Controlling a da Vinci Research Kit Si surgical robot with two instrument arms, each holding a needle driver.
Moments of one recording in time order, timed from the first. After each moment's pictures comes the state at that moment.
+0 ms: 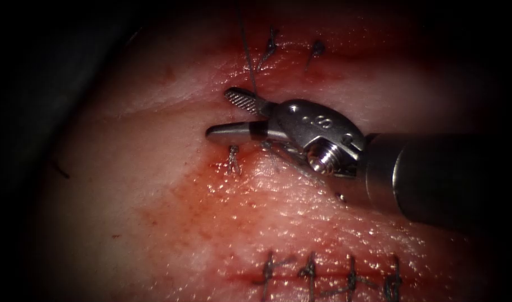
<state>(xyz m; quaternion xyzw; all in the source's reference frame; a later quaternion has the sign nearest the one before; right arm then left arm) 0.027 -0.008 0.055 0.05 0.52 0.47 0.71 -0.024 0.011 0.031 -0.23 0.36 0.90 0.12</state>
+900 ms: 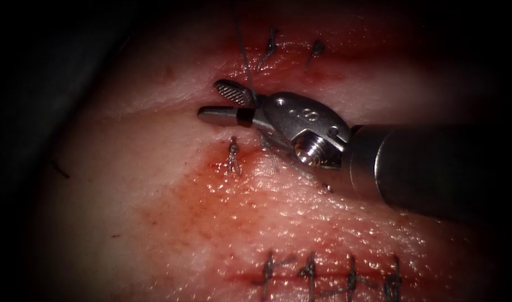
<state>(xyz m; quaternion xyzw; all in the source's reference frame) 0.027 -0.007 0.056 0.05 0.52 0.46 0.72 -0.024 0.010 0.030 -0.23 0.36 0.89 0.12</state>
